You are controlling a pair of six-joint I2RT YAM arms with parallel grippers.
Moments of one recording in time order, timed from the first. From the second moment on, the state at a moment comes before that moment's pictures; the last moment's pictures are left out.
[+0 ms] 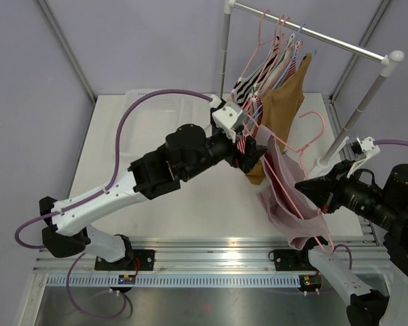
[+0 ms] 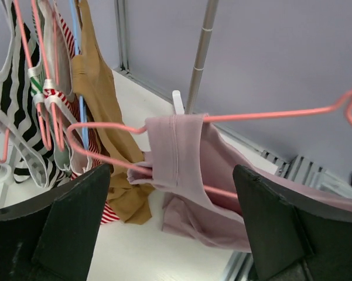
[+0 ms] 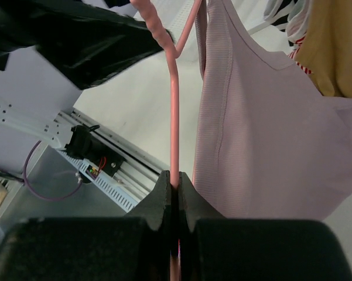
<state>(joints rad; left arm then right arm) -1.17 1.37 1.61 -0.26 -0.21 -0.14 0.22 0.77 1.74 -1.32 -0.47 0.25</state>
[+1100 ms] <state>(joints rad) -1.00 1.26 1.45 -0.36 -0.44 -0.17 0.31 0.78 1.67 -1.28 -0.54 0.21</state>
